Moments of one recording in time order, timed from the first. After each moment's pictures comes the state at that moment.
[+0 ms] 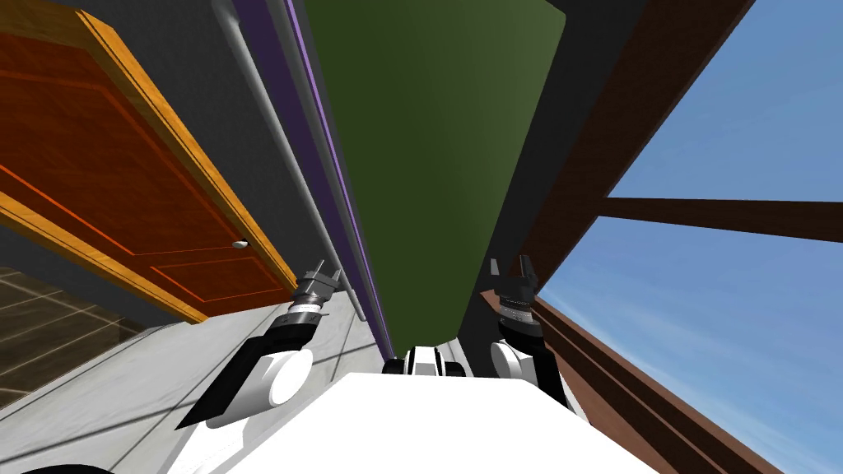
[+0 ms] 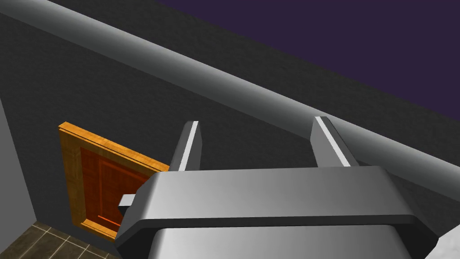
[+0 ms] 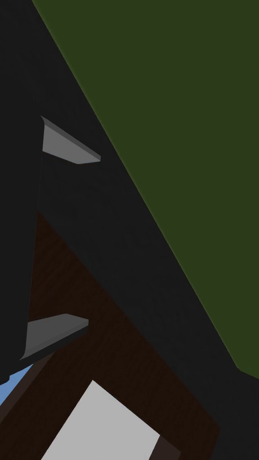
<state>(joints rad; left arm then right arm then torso) 0.55 0.08 0.28 -2.43 0.50 0.13 0.10 0.46 -0.02 0.04 -2.20 -0.12 -0.58 -0.17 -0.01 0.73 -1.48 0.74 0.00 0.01</state>
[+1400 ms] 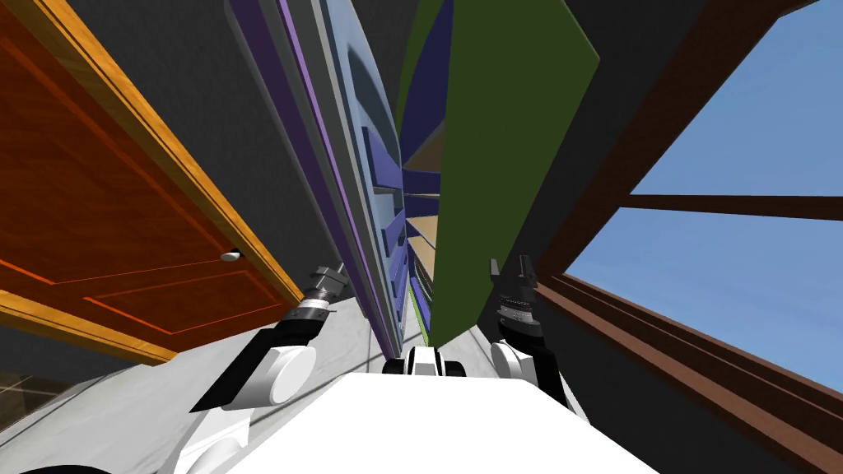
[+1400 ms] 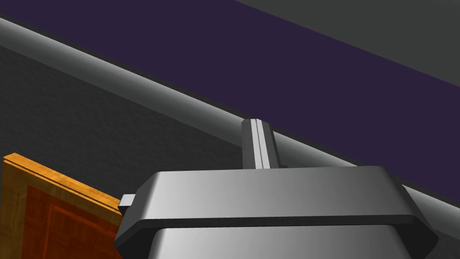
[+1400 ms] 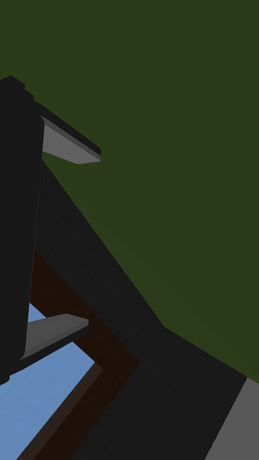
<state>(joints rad) 0.53 0.19 0.20 -2.43 0.56 0.12 0.12 0.46 -0.02 0.04 -2.20 -0.12 -0.58 -0.17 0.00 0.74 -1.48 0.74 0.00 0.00</state>
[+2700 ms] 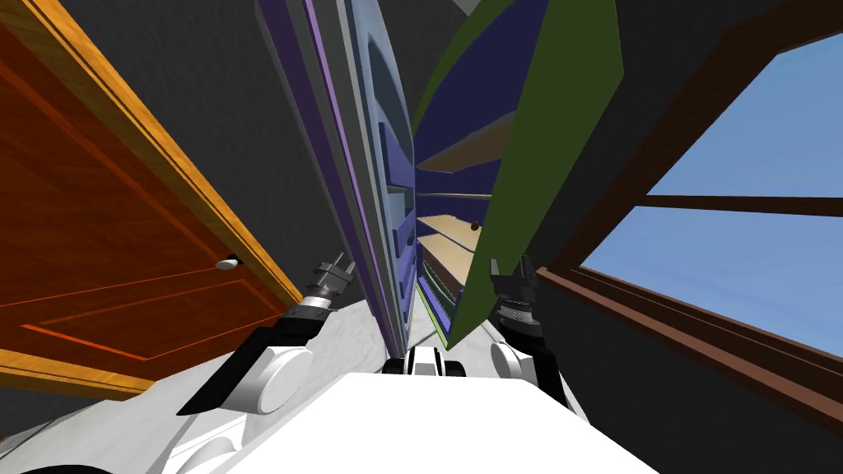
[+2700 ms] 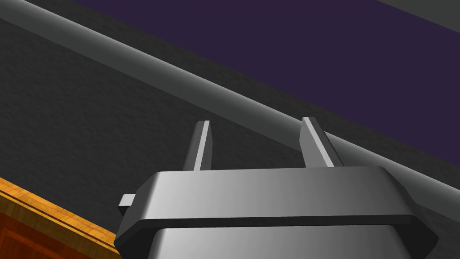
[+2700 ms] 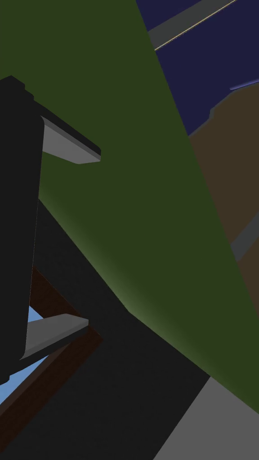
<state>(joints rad) 0.54 0.26 0.18 -2.49 0.60 0.13 0.15 0.46 -0.02 0.04 -2.20 -0.12 -0.58 -0.17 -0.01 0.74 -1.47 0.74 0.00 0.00</state>
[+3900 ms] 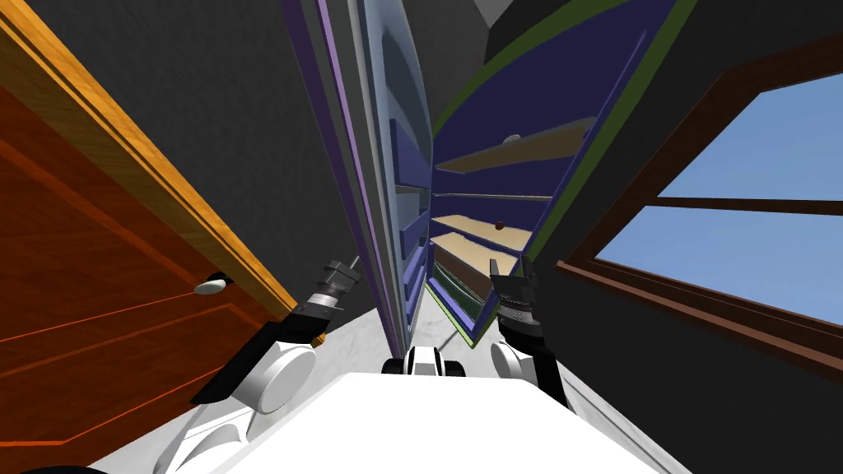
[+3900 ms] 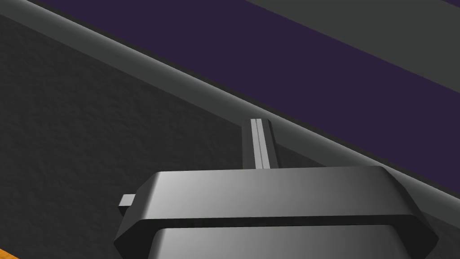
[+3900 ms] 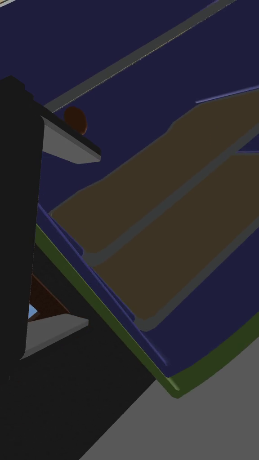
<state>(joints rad) 0.52 0.34 0.12 -2.50 0.64 0.12 0.16 0.46 -0.02 0.04 -2.20 -0.12 -0.58 -0.17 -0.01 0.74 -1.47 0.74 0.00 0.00</state>
